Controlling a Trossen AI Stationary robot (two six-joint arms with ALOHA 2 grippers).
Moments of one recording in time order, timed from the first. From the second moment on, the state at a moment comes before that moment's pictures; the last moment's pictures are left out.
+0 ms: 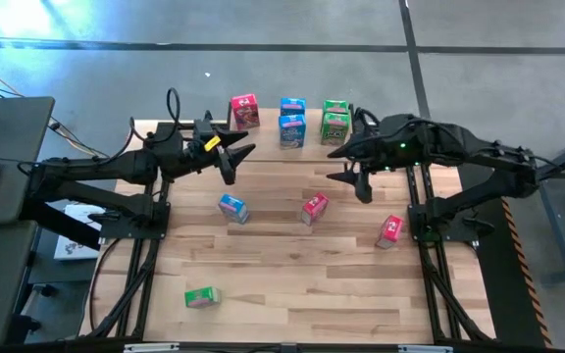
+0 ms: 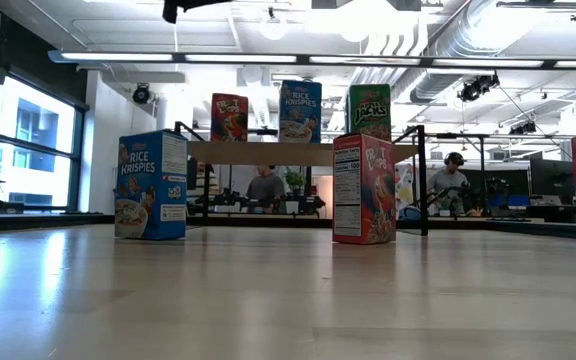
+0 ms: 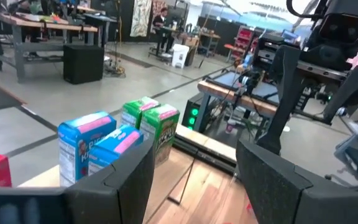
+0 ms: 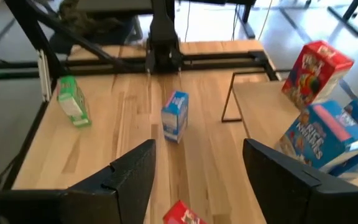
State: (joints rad) left arm 0.10 1.00 0.93 0.03 -0.34 -0.23; right arm -0.04 1.25 1.56 -0.82 0.02 0.00
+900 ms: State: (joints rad) left arm 0.10 1.00 0.93 -0.20 -0.31 -0.29; right arm -0.04 1.54 1.56 -1.03 -0.09 -0.35
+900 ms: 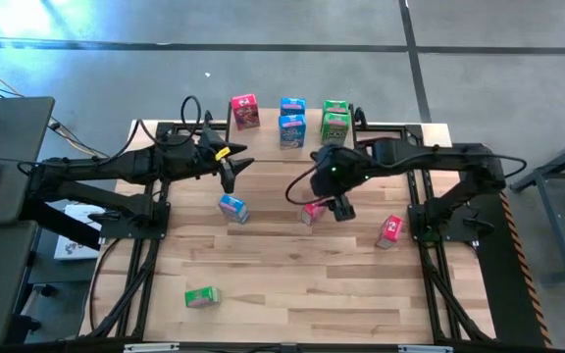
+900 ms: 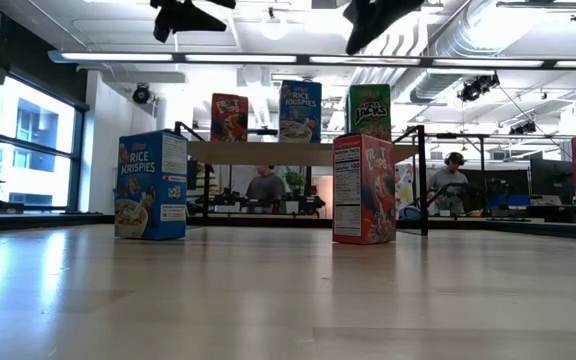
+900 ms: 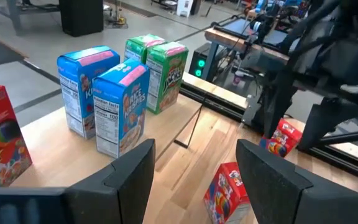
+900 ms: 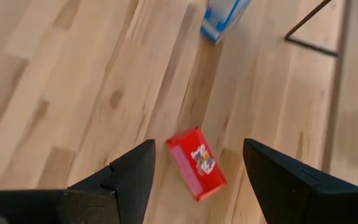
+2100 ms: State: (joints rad) left arm 0.10 1.00 0.93 -0.22 -0.31 -0.29; right arm -0.05 1.79 1.56 -1.15 0.08 -0.55
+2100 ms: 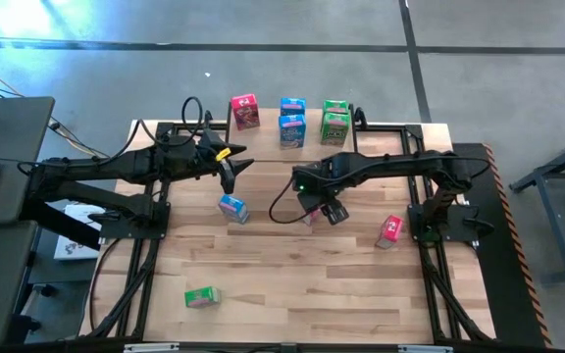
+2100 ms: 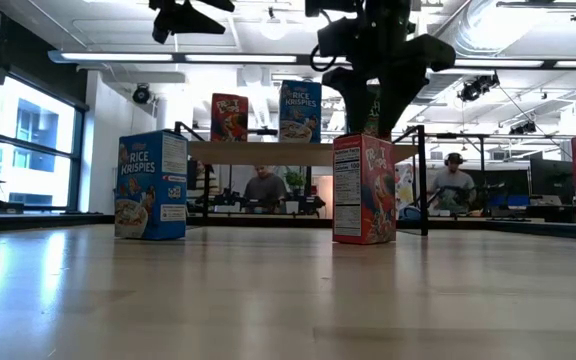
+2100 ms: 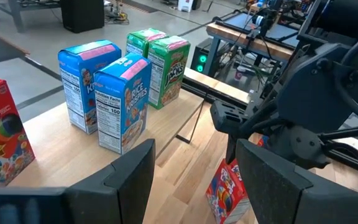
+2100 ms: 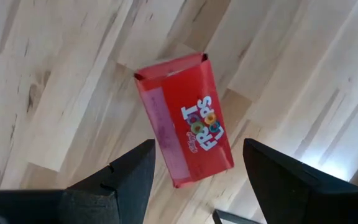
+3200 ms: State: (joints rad) left arm 0.10 1.00 0.93 -0.21 -0.31 -0.28; right arm -0.06 1.82 1.56 -1.16 0.10 -0.53
